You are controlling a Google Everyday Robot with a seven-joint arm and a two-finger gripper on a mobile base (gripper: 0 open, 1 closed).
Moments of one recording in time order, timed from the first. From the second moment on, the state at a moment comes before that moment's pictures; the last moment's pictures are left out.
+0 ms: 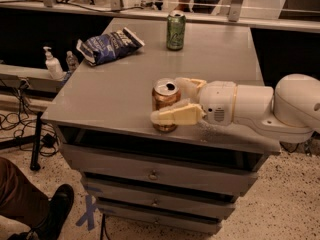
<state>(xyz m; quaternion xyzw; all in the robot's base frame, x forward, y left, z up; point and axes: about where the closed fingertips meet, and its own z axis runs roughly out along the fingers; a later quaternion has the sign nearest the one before) 0.506 -0.020 0.889 -0.41 0.66 0.39 0.51</state>
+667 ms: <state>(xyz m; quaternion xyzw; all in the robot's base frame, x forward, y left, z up) 0.501 -0.019 0.887 -0.41 0.64 0.38 0.54</state>
